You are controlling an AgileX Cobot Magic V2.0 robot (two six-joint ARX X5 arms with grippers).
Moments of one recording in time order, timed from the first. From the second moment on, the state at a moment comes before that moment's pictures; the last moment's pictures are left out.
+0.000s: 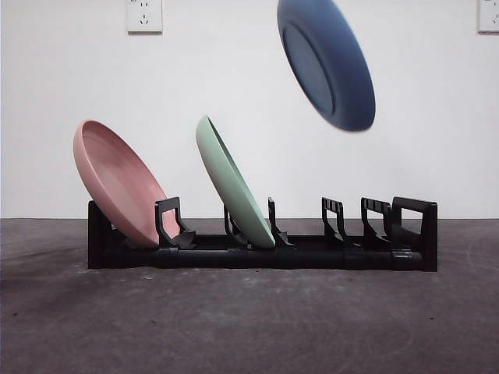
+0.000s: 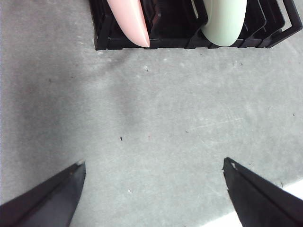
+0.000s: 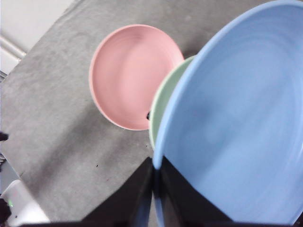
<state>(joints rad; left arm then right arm) -0.04 0.75 0.92 -1.06 0.44 -0.04 0.50 1.54 1.80 -0.99 -0.38 0.13</state>
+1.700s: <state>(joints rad) -0.04 0.75 0.92 -1.06 0.44 -0.01 1.47 1.41 0.81 -0.49 0.52 0.13</state>
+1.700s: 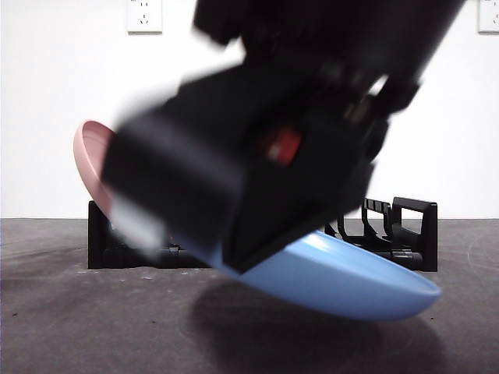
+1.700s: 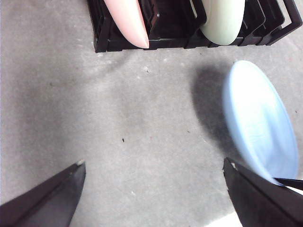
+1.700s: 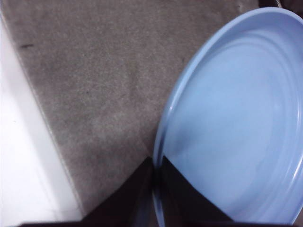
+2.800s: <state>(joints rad) -0.04 0.75 0.92 -1.06 0.44 0.01 1.43 1.50 0.81 -0.44 0.39 -0.11</state>
